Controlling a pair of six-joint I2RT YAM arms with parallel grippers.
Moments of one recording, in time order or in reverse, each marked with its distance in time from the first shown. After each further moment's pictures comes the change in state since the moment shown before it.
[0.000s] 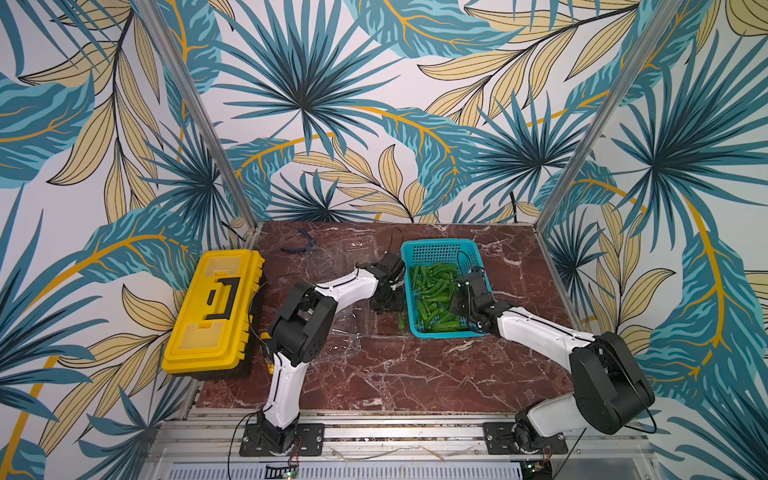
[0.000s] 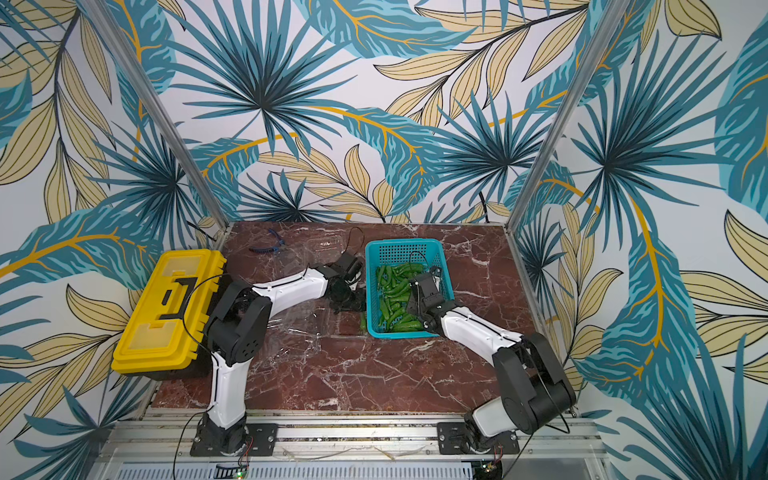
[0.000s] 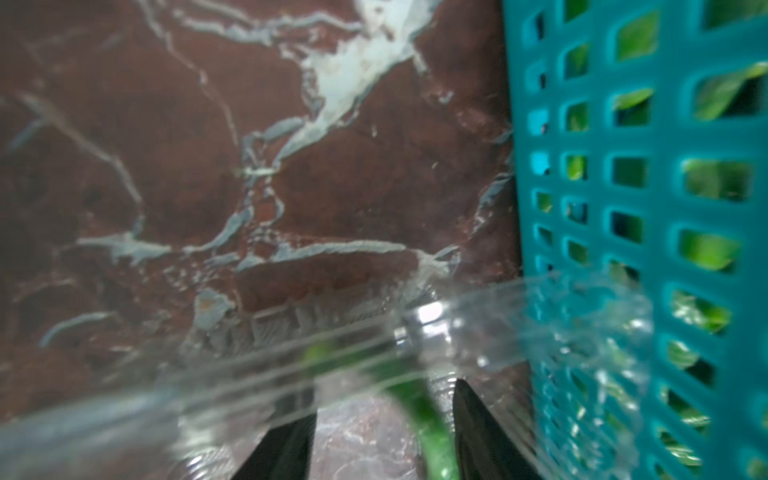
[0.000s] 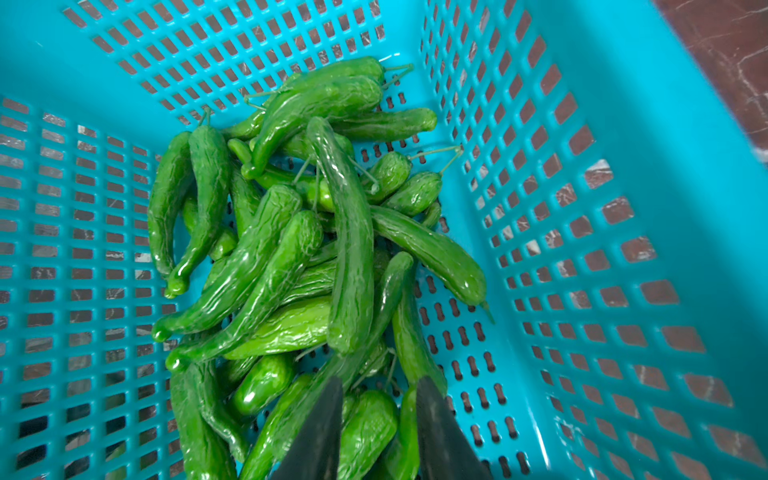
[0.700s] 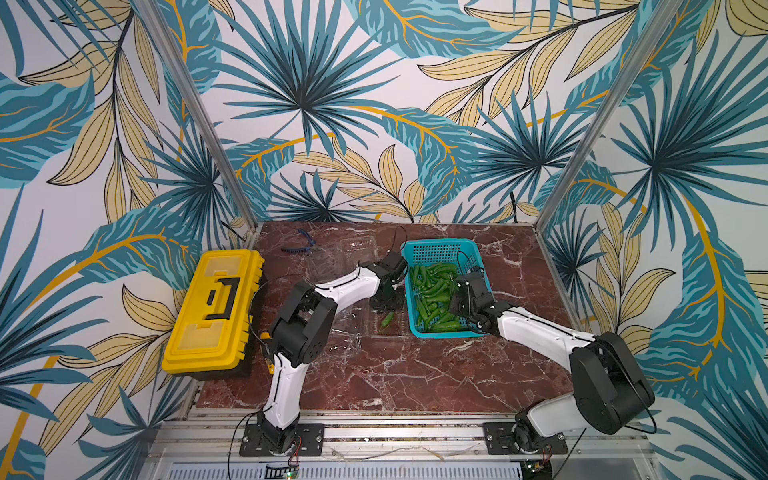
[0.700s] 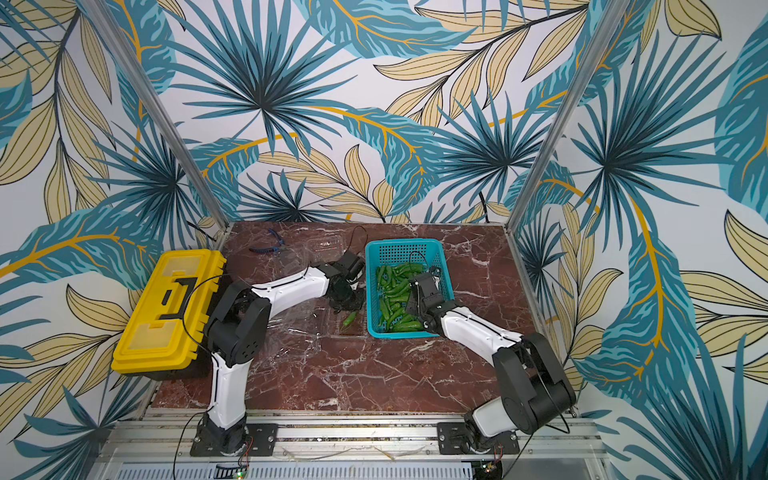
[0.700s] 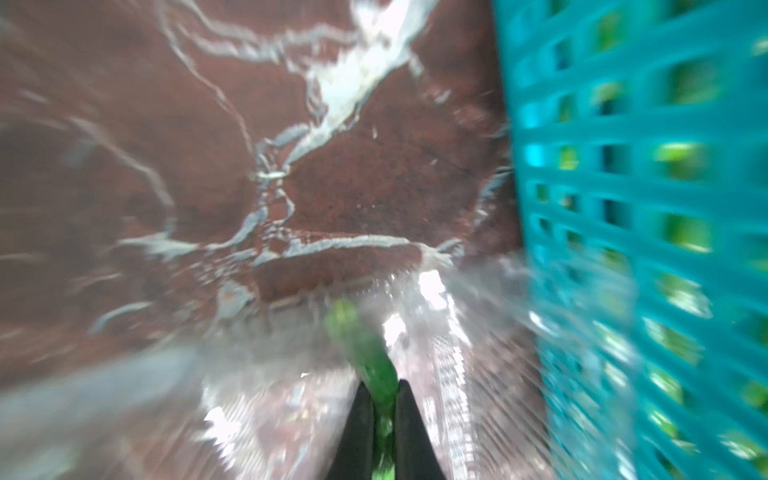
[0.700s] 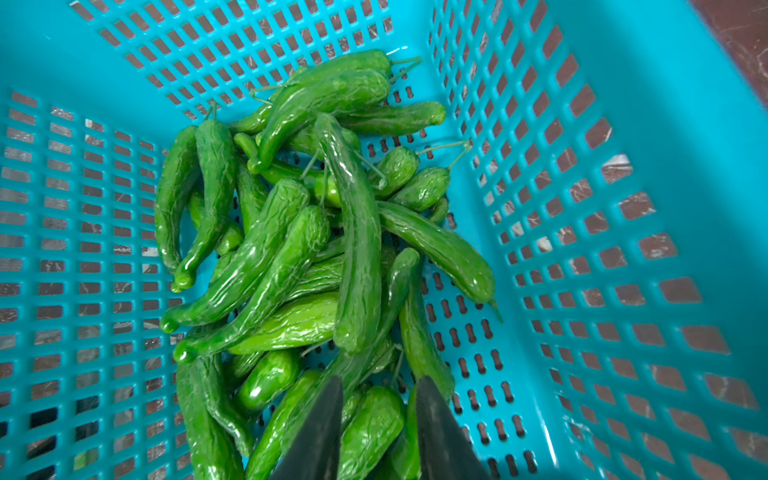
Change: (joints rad) left arm -0.027 -0.047 0.025 -0.056 -0.079 0.052; right arm 0.000 0.000 0.000 0.001 -0.015 -0.001
